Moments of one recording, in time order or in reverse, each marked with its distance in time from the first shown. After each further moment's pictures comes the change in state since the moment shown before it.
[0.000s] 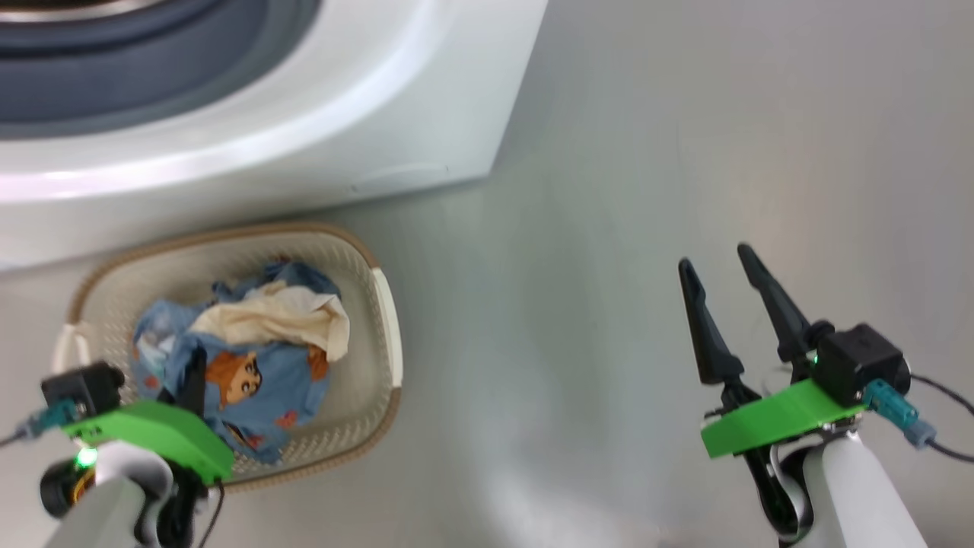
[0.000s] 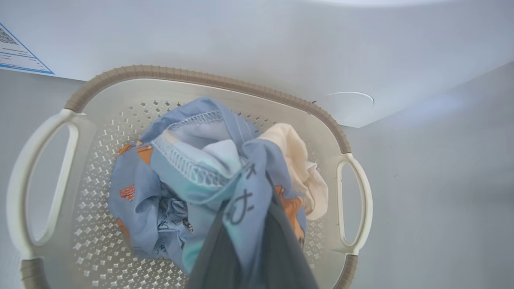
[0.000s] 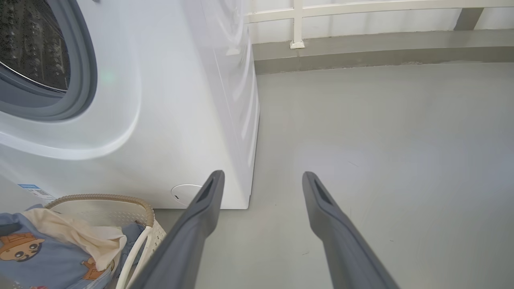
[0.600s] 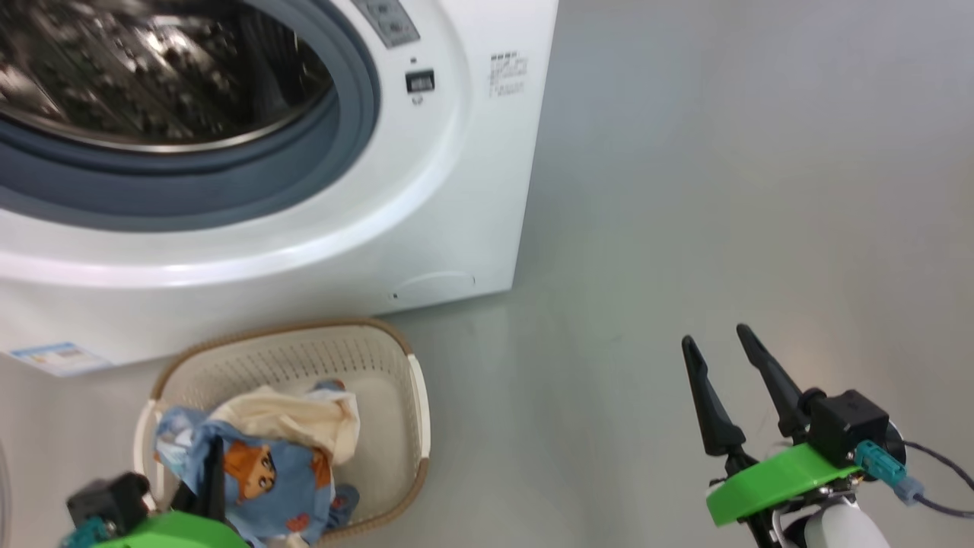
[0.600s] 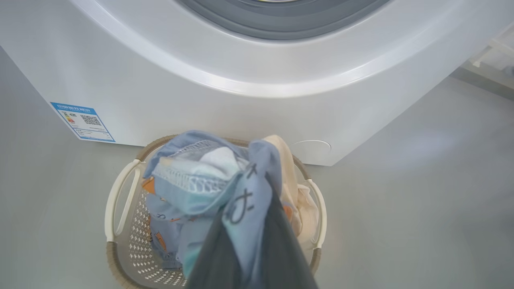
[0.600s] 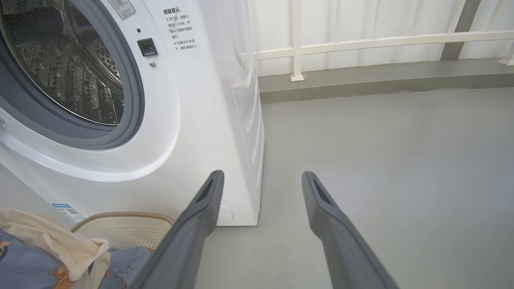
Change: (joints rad) left arm 0.391 -0.043 0.222 -0.385 0.239 0.123 0.000; right arm 0.132 0.000 -0.007 0.029 0.009 0.000 0.000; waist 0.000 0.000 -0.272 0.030
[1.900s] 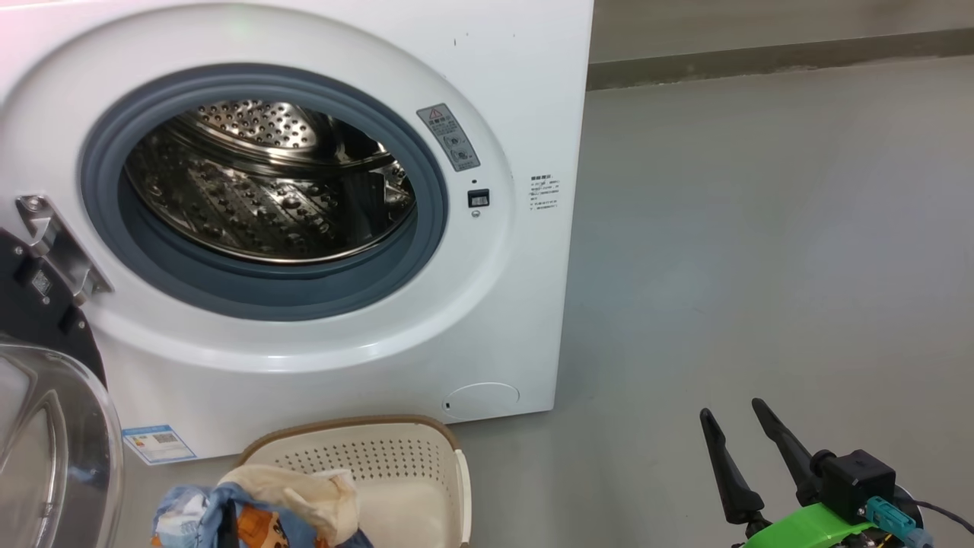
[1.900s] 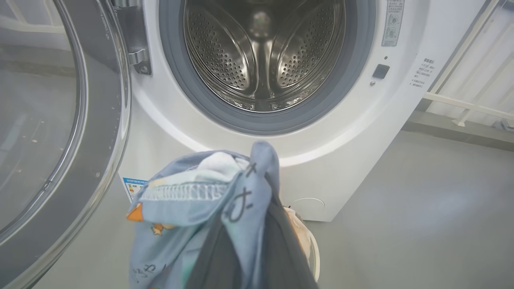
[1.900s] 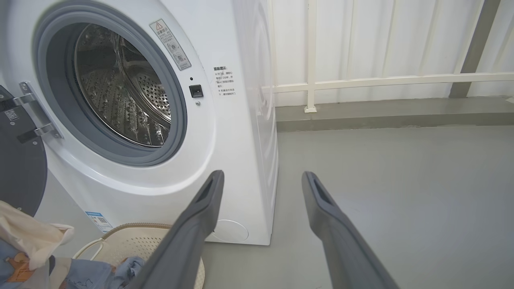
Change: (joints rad) left arm 0.302 -0.142 0.177 -0.280 0.296 0.029 0.000; right arm 0.120 -0.053 0.011 0.051 0.043 0.000 0.000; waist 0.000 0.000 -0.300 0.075
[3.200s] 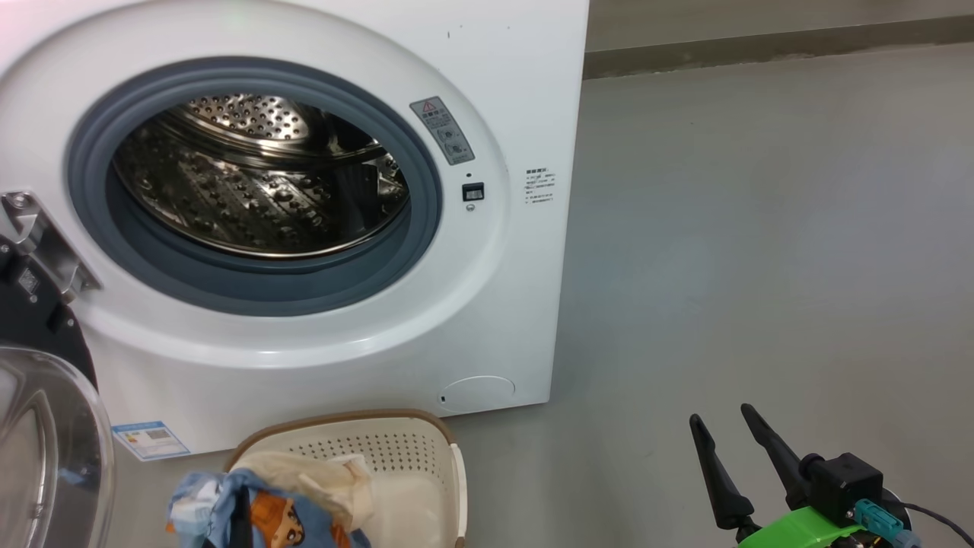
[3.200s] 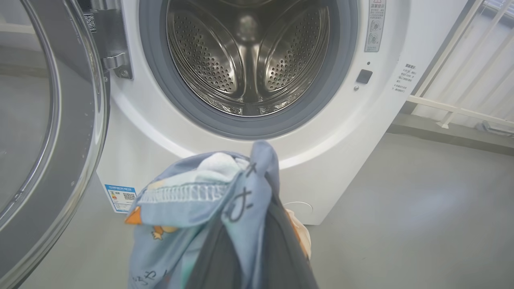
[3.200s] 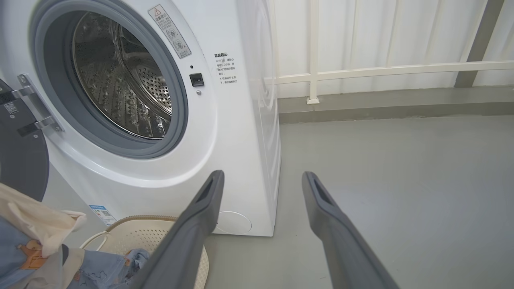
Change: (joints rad) left arm -0.006 -0.024 0.005 -0.023 0.019 -0.031 0.000; right arm -0.001 0.008 0.015 0.015 0.000 0.000 0.000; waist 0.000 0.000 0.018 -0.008
